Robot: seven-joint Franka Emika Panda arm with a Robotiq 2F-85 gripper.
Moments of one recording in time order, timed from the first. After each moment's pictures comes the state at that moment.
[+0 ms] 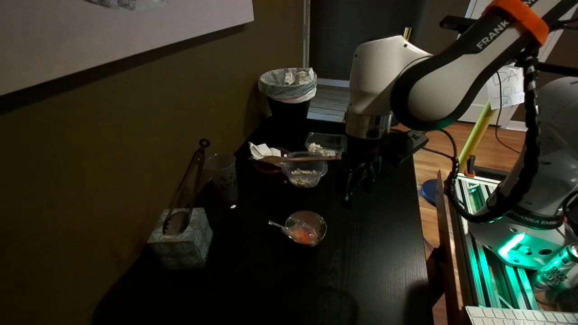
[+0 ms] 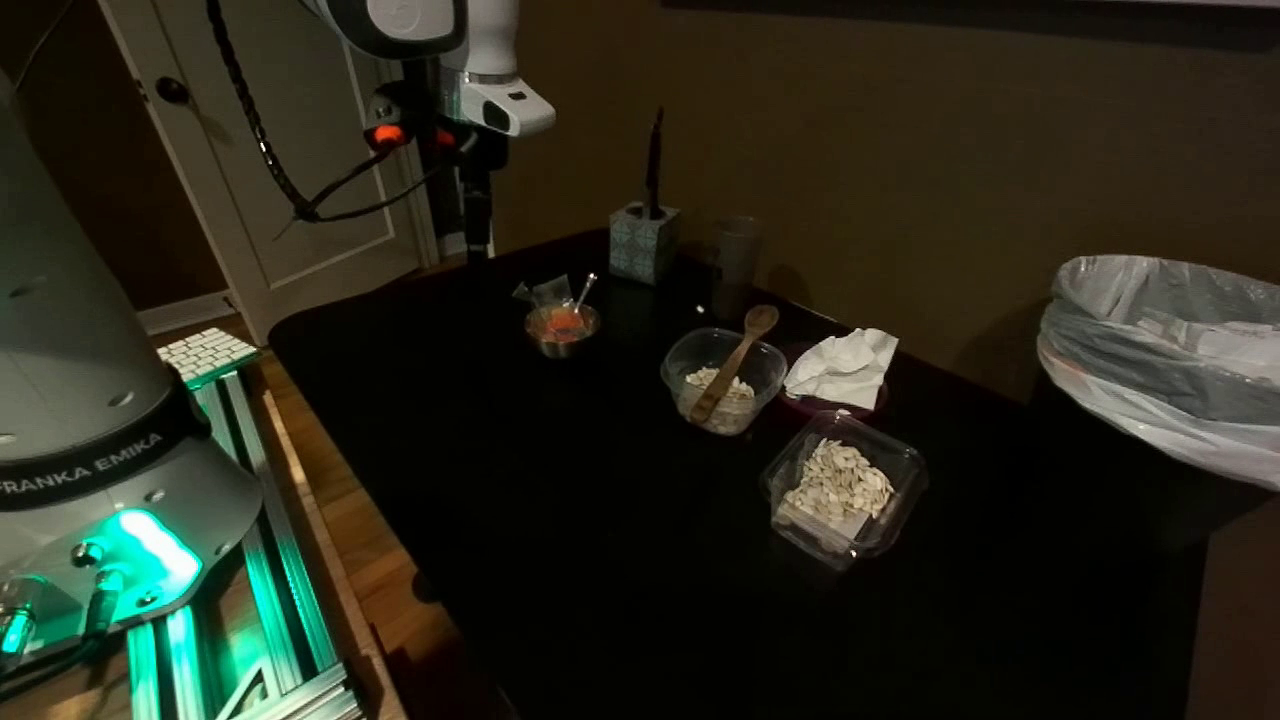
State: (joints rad) arm 0.07 -0.22 0.23 -2.73 0.36 2.50 0.39
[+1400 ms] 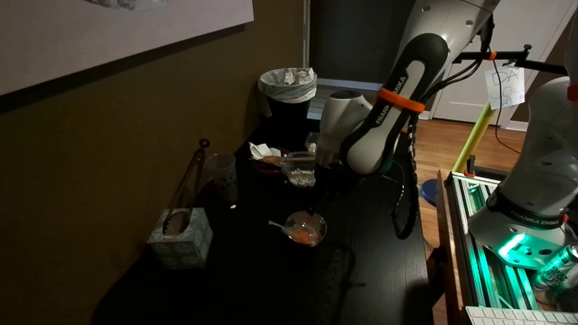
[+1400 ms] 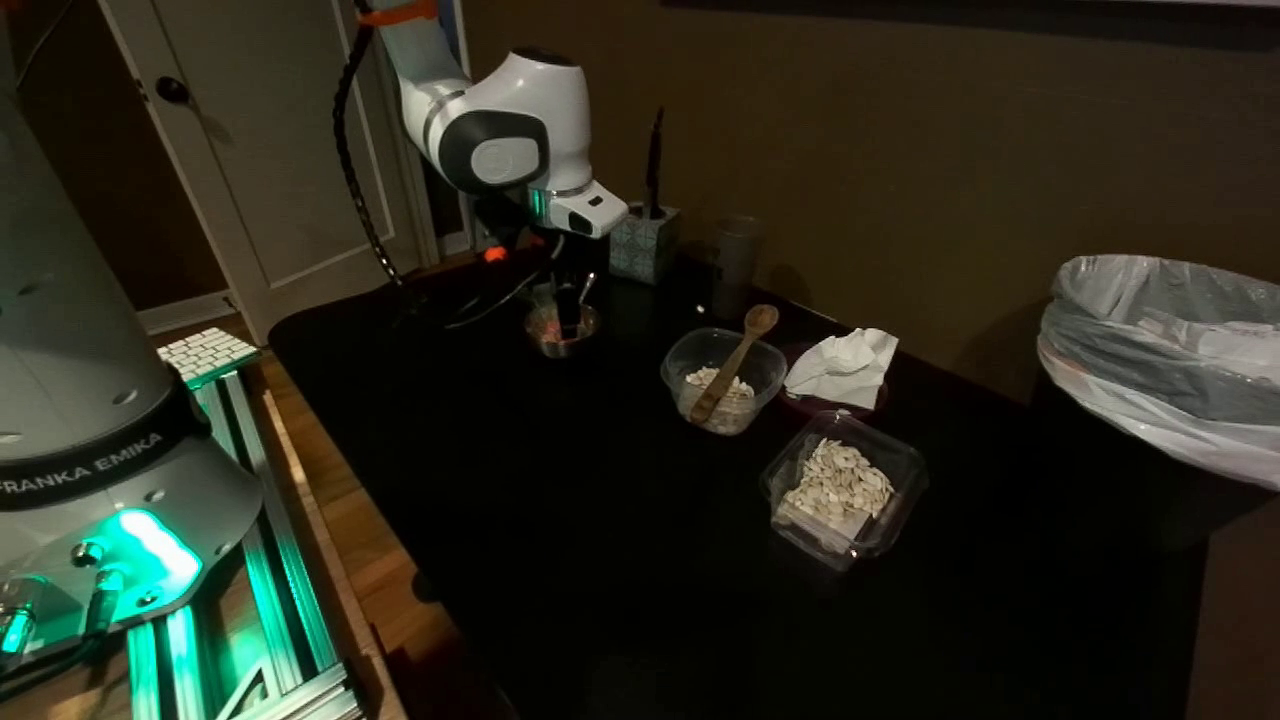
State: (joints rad) arm 0.12 0.29 0.08 -2.55 0.28 2.94 0.34
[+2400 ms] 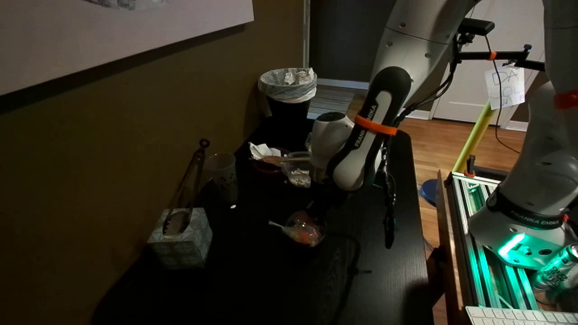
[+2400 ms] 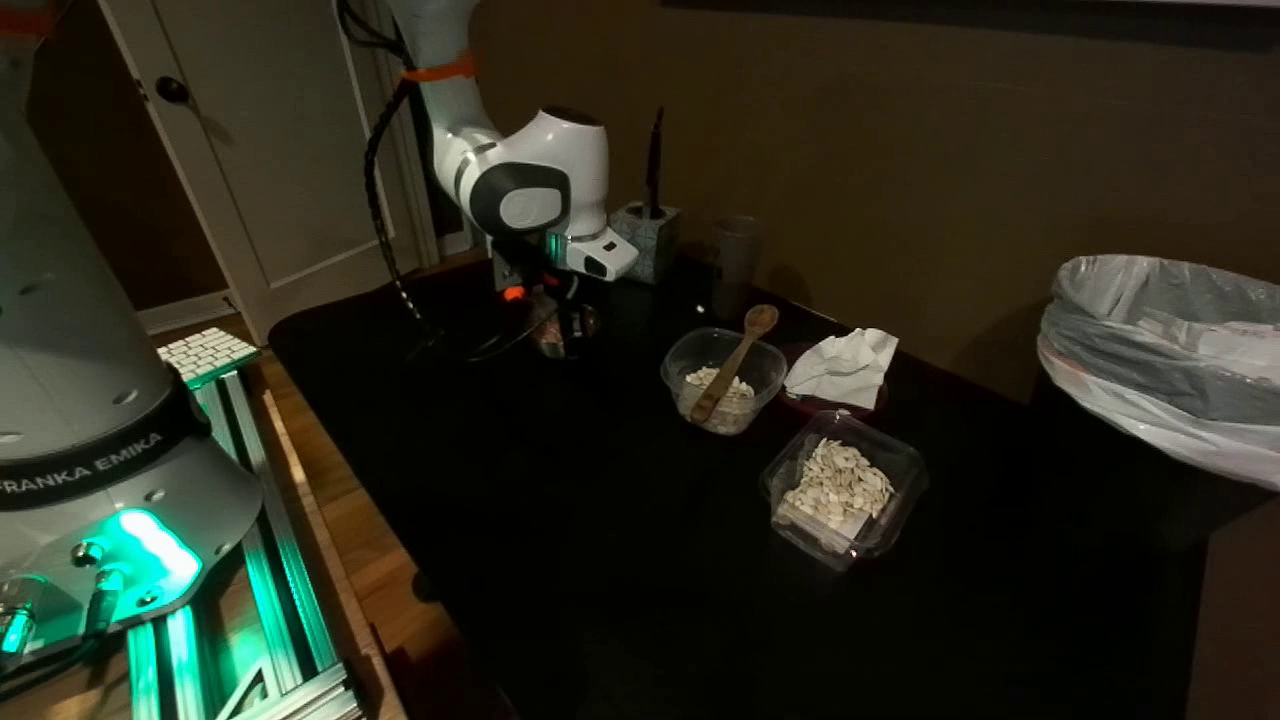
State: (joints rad) arm 0.12 0.48 0.06 -2.44 0.25 2.94 0.33
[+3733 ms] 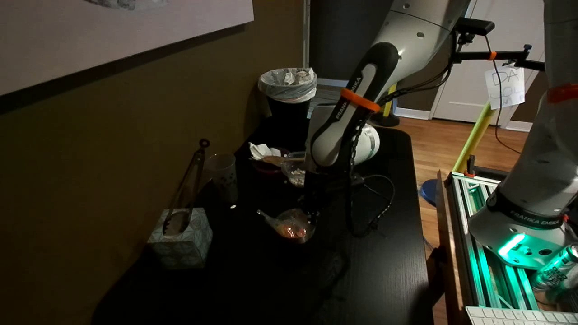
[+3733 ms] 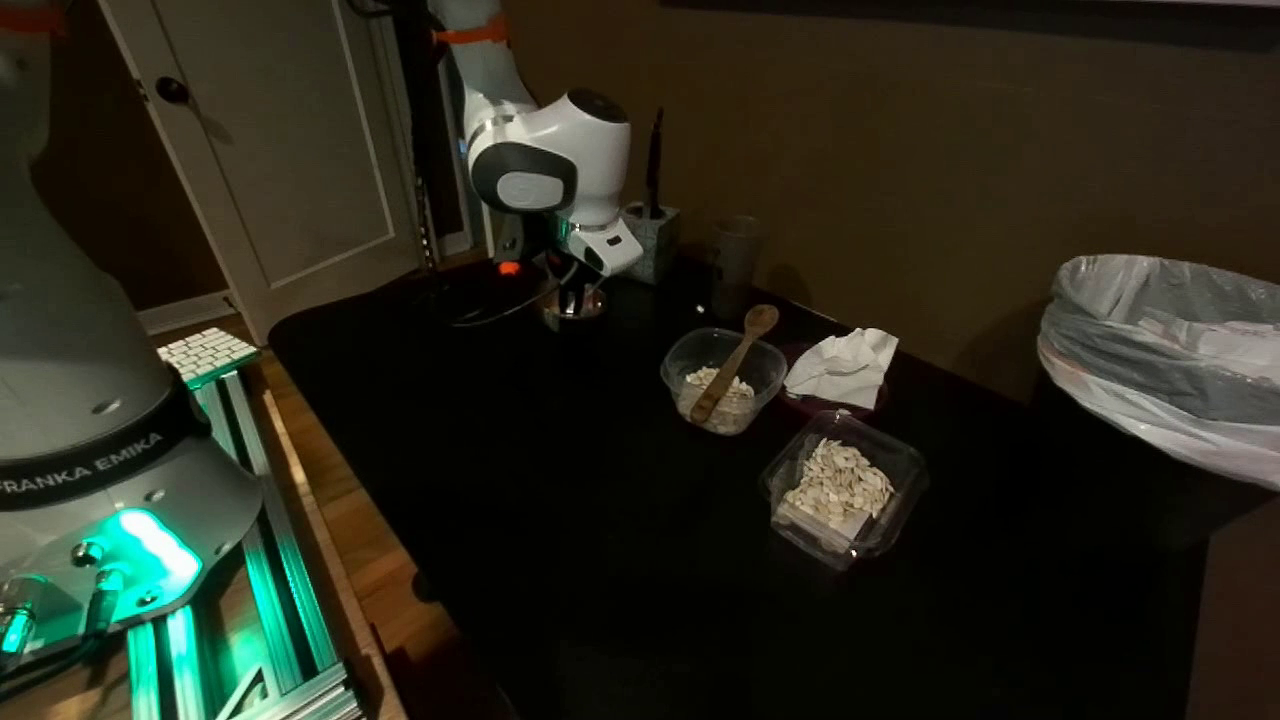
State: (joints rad) arm -0.10 0.45 0.28 -2.39 0.54 2.85 0.25
